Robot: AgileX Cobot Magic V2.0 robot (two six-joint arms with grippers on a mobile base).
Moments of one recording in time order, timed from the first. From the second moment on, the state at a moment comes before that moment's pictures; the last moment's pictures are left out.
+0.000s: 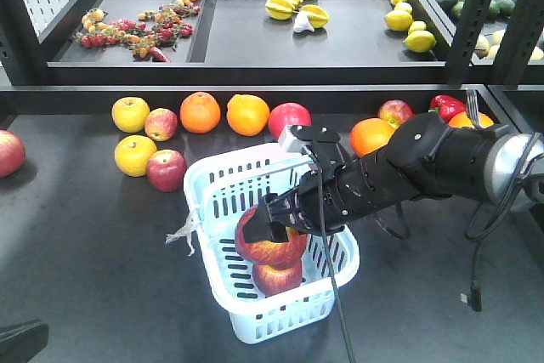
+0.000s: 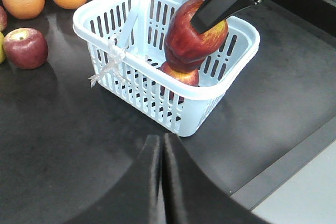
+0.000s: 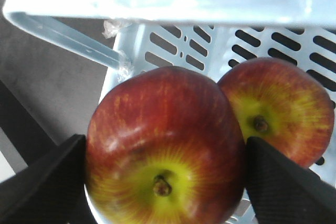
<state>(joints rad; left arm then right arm) -0.36 0.39 -0.35 -0.46 0.59 0.39 0.41 1.80 -1.15 0.92 0.69 -0.69</state>
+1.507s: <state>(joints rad) -0.36 0.39 -0.35 -0.46 0.59 0.39 0.41 1.37 -1.11 0.52 0.87 -0.57</state>
